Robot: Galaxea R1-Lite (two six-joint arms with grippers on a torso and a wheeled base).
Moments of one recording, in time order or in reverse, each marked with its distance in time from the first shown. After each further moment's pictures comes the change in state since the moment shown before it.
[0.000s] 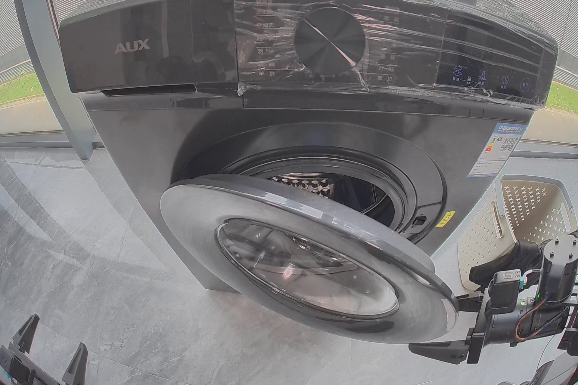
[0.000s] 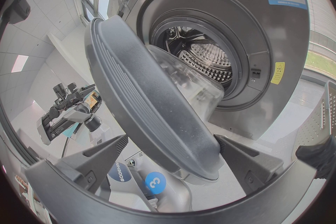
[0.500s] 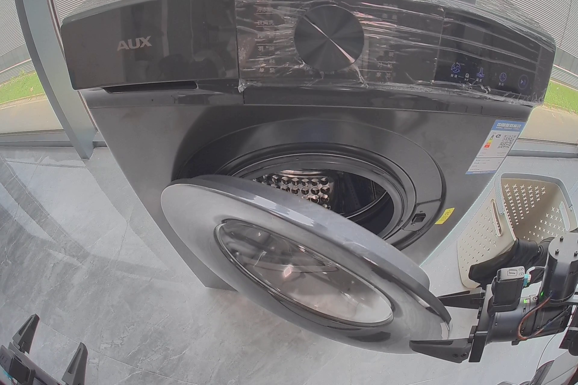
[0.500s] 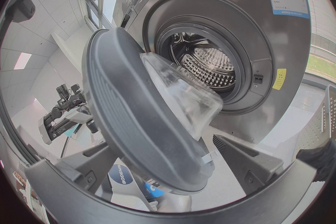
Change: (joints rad) left arm 0.000 0.000 0.000 0.000 0.000 0.000; right arm 0.007 -0.024 -0.010 -0.001 0.001 -0.003
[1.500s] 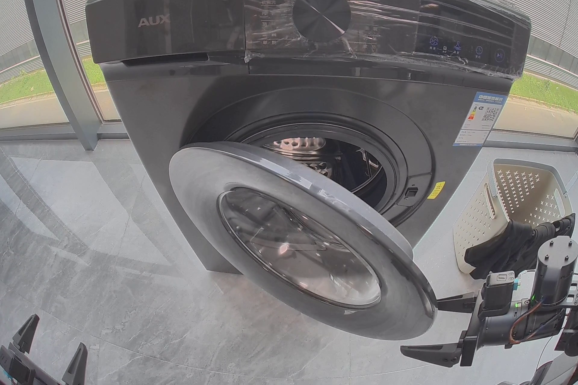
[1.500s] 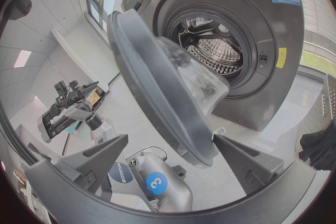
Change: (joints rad) left arm 0.000 0.000 0.000 0.000 0.000 0.000; right arm 0.050 0.046 -0.011 -0.001 -0.038 0.011
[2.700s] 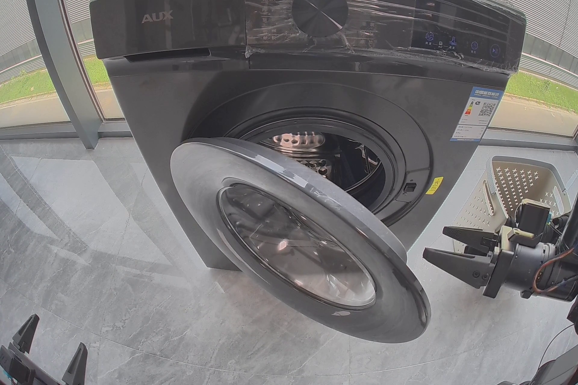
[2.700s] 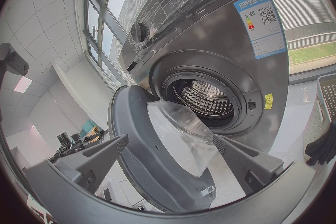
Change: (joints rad) left arm 0.000 0.000 0.000 0.000 0.001 0.001; right arm -0.110 -0.065 -0.150 -0.143 0.000 0.217
